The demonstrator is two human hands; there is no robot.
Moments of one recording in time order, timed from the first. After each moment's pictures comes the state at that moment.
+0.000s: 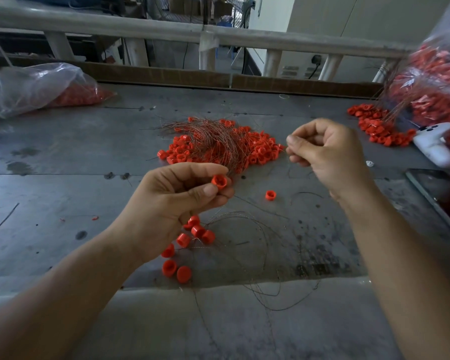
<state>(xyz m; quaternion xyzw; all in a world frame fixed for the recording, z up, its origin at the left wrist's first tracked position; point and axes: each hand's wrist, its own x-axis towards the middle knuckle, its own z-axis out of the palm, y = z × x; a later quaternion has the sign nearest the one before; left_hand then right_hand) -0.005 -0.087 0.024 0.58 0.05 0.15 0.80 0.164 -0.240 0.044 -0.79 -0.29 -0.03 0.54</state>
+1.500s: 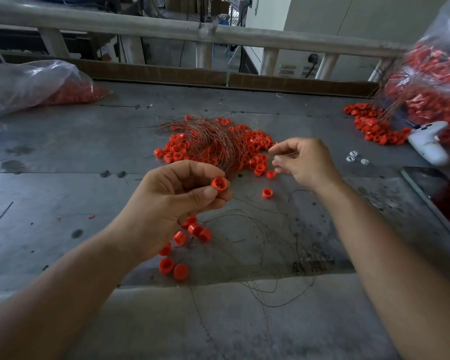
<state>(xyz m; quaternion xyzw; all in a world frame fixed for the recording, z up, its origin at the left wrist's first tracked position) -0.004 -0.088 0.022 0.59 0.05 0.14 0.79 0.198 -0.226 0.009 -0.84 -0.29 0.03 0.46</state>
